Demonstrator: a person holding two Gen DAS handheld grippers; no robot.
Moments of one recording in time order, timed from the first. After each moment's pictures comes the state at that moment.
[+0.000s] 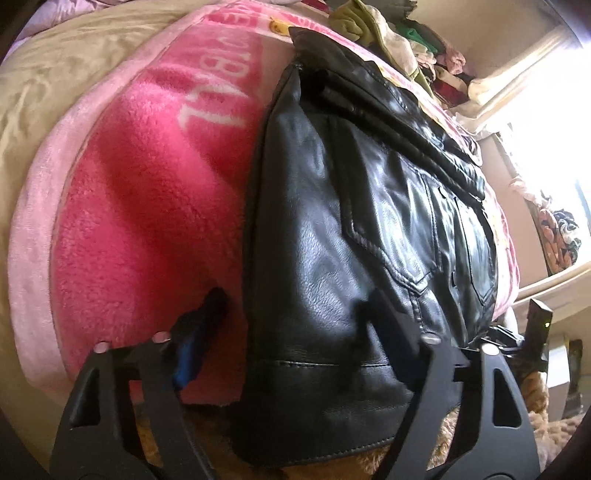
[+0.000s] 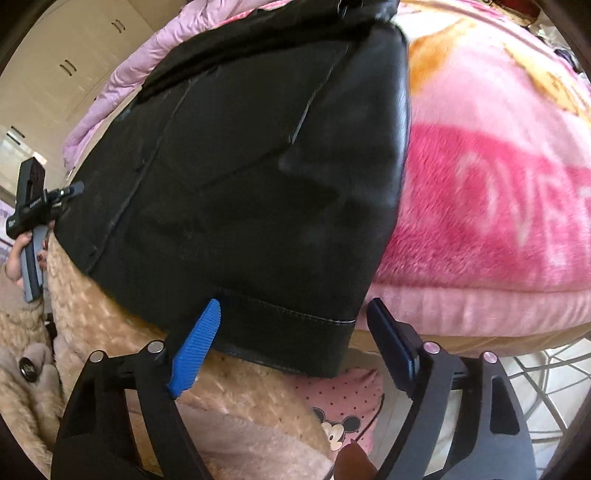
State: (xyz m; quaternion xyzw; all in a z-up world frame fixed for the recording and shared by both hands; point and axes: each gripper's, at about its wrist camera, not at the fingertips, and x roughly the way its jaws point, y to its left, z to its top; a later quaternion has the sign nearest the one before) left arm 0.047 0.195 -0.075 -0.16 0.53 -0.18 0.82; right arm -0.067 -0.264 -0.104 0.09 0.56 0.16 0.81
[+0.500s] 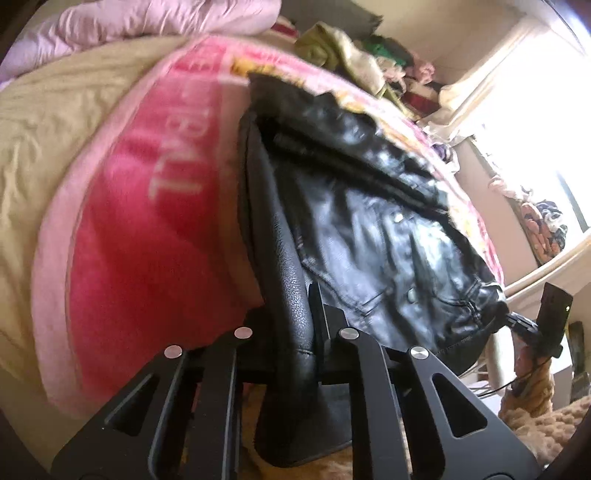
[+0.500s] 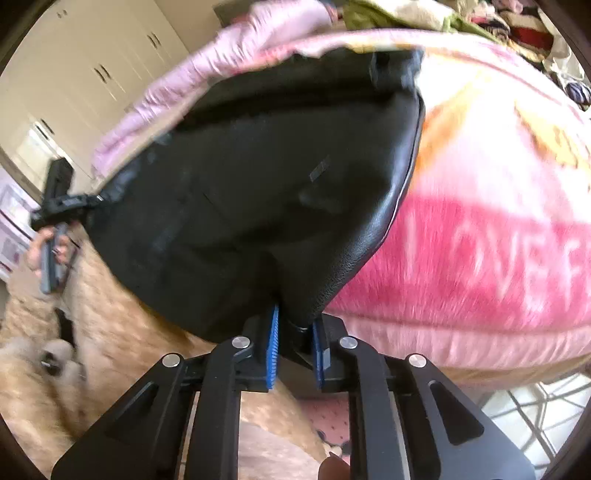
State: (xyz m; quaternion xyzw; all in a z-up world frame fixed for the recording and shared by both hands) left arm 0.036 0.181 -0.019 -0.14 0.47 -0.22 0.85; right arm -0.091 -0.286 -0.031 0.09 0.46 0.22 0.85
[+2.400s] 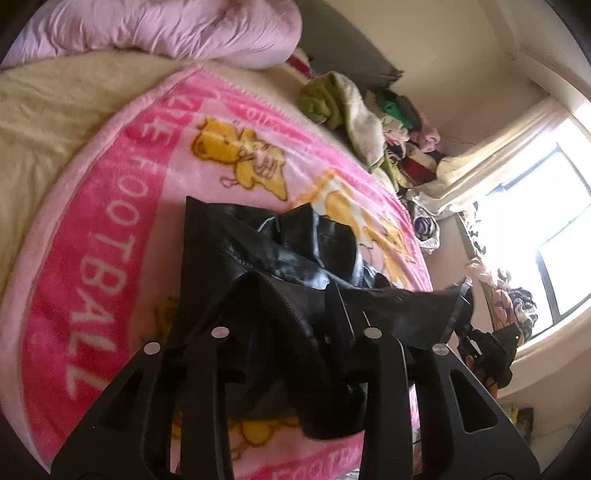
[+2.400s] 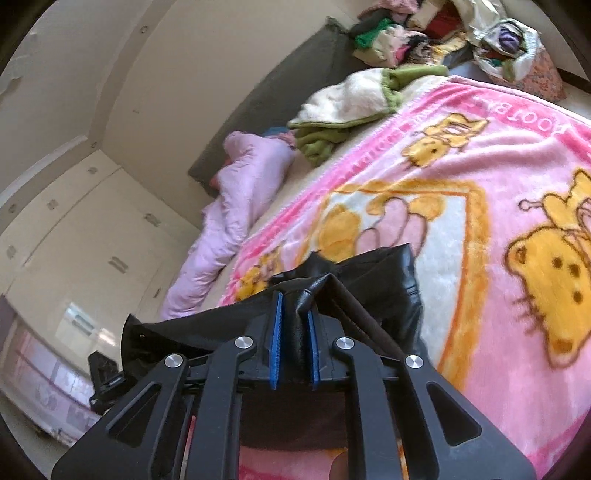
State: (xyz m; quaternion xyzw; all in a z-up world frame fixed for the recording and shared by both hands) left arm 0.212 0.148 0.042 -0.27 0.44 -0.20 0.83; right arm 0.121 -0.390 0.060 0.36 0.31 0.14 0.87
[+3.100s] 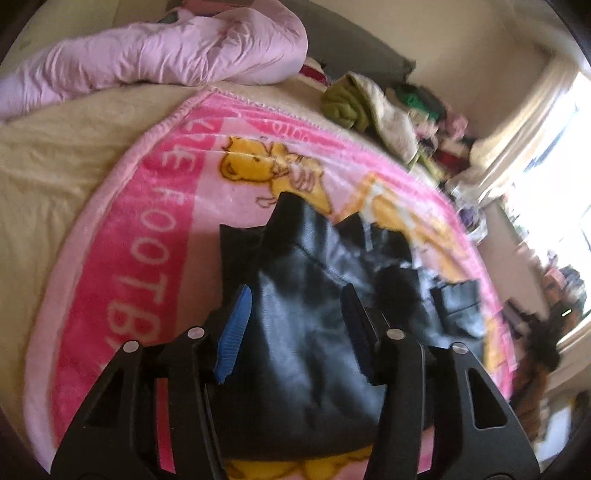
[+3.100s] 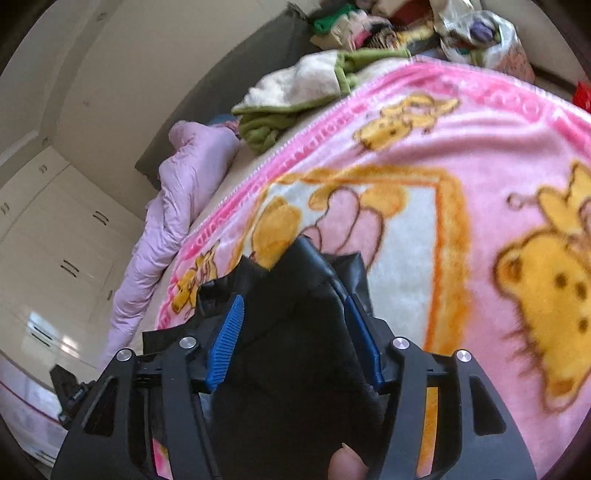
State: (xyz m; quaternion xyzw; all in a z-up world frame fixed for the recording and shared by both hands) left arm 0.233 0.131 0.022 -0.16 0.42 -0.13 0.88; right arm 0.173 -0.392 0.023 0.30 0.34 0.06 0.89
